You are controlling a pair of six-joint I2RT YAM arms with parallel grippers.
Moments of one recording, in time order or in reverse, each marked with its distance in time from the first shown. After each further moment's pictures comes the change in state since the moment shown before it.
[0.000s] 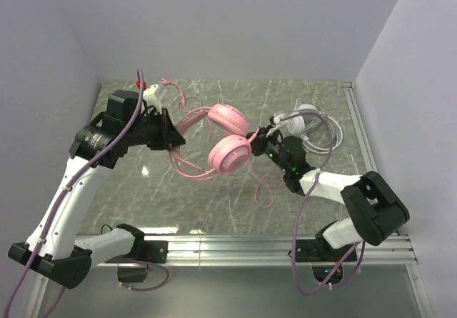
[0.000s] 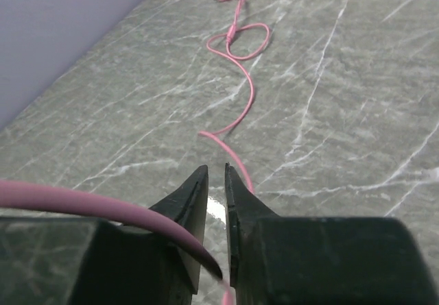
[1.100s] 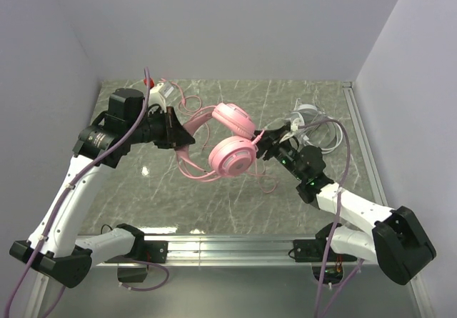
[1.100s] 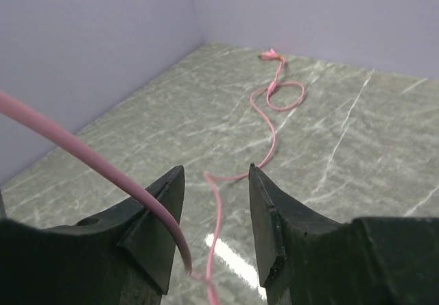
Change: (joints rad) left arm 0.000 0.005 -0.031 0.112 0.201 -0.019; right arm 0.000 -0.327 -0.093 -0.045 -0.091 -0.003
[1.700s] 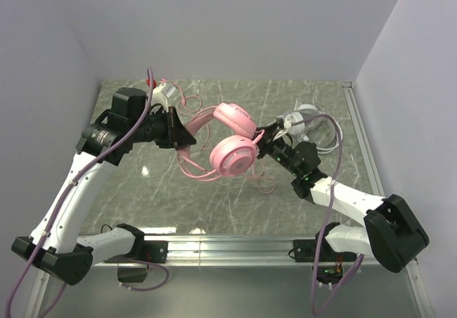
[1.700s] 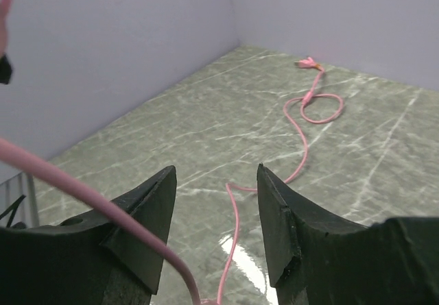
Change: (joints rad) left arm 0.000 0.016 0.000 -0.005 0.008 -0.003; right arm 0.019 0.098 0.063 0.082 -0.093 0.000
